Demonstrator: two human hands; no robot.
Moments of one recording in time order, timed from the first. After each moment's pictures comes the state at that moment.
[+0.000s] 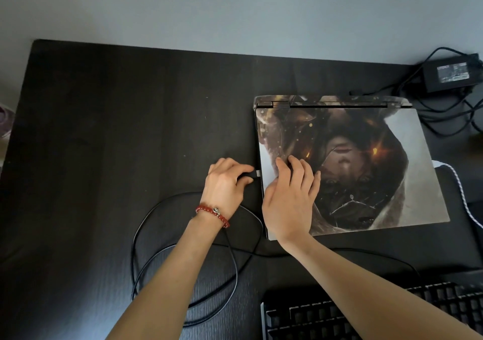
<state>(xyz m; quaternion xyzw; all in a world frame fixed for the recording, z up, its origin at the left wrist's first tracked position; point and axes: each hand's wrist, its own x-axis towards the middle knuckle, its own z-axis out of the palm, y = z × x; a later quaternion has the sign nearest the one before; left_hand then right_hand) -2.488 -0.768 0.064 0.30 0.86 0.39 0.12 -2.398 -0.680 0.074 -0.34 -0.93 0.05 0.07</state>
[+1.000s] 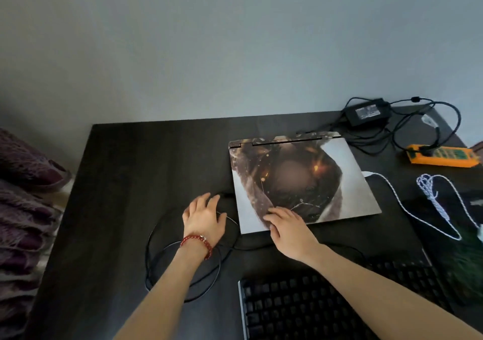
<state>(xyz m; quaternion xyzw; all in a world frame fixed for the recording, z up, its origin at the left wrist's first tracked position) -2.431 -0.804 0.124 0.22 0.94 0.19 0.17 -2.303 -0.635 0.124 -0.15 -0.96 0.19 -0.14</state>
